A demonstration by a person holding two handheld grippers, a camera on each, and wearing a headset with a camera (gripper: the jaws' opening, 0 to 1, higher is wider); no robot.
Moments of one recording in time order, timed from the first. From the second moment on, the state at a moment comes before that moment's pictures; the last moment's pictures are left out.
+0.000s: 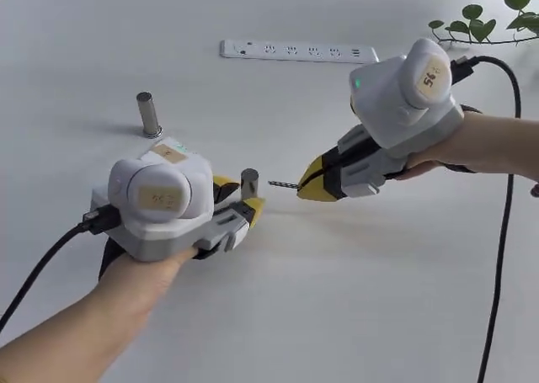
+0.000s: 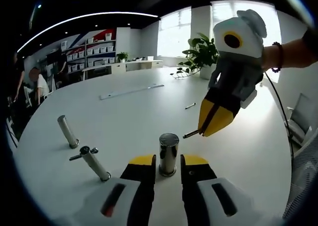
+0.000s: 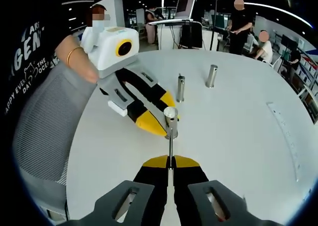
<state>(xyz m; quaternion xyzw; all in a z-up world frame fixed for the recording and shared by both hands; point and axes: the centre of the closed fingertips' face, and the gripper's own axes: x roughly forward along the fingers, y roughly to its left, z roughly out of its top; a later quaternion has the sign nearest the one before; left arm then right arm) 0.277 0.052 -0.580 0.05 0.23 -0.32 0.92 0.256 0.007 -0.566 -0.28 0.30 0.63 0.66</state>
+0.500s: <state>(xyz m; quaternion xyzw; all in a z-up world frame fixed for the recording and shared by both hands) 0.274 0.050 -0.581 0.07 0.24 -0.35 0.91 0.257 0.016 -0.566 -0.30 0.29 0.63 0.65</state>
